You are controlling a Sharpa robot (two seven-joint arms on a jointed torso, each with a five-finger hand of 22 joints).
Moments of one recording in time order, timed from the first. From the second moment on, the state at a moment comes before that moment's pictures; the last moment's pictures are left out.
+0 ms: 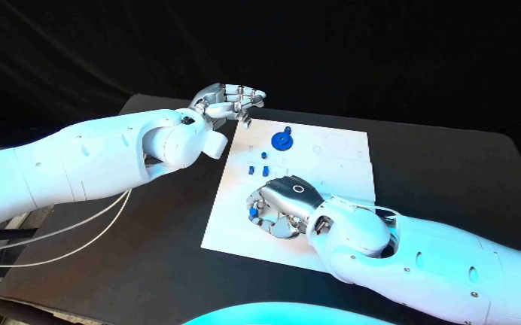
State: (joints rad) left arm 1.22 -0.89 -0.01 1.49 -0.05 -0.25 0.28; left_hand 1.52 -0.20 0.47 0.25 0.22 0.90 0.16 0.32 0.29 0.95 0.09 0.58 0.21 1.19 0.02 1.20 0.57 0.16 1.16 0.10 0.94 0.74; right arm 1.06 -0.55 -0.15 1.69 -1.76 -0.36 -0.23; right_hand 1.35 -0.21 0.52 0.18 0.12 0.96 0.14 0.15 0.48 1.18 0.08 0.14 0.18 1.46 -0.01 1.44 1.22 0.05 1.46 0.09 1.39 1.31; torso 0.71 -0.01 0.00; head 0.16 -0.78
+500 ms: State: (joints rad) left arm 1.22 -0.89 -0.01 1.49 -0.05 -0.24 0.28; left_hand 1.52 -0.20 0.47 0.25 0.22 0.90 0.16 0.32 0.29 0.95 0.09 0.58 0.21 1.19 0.02 1.20 0.57 0.16 1.16 0.10 0.94 0.73; right arm 1.06 -0.60 -0.15 1.74 -1.75 -0.48 -0.21; right_hand 1.33 -0.24 0.47 0.19 0.11 0.78 0.12 0.07 0.45 1.16 0.07 0.16 0.21 1.46 -0.01 1.44 1.22 0.05 1.46 0.09 1.38 1.31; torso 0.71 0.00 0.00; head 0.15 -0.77
